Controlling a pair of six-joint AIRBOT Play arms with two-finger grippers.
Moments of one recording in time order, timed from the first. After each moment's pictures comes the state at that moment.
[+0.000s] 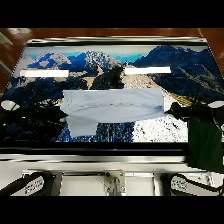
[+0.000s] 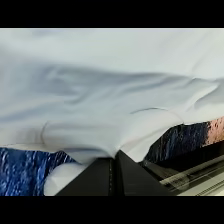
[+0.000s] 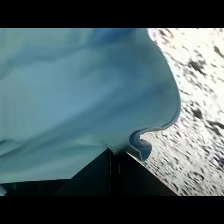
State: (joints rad) left arm 0.16 -1.16 0.81 0.76 -1.08 -1.15; right arm -0.40 -1.38 0.91 -0.80 1.07 1.18
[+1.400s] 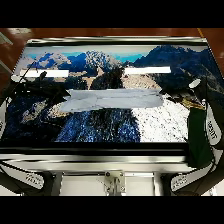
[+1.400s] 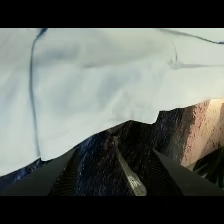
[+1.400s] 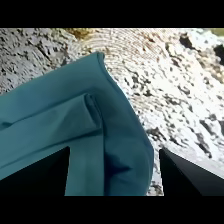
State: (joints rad) left arm 0.20 -1.75 1.43 0.72 -1.30 -1.31; right arm -0.21 -1.79 1.38 -1.04 0.86 1.50
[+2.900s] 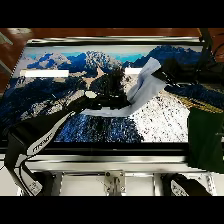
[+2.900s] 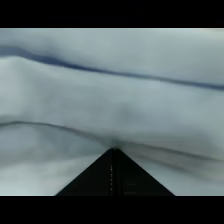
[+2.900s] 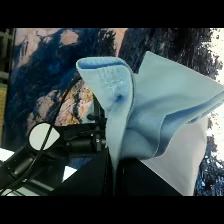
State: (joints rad) left arm -0.57 -1.90 1.43 0.14 -0.68 -1.12; right arm 0.00 -1.10 1.38 -0.84 1.19 1.59
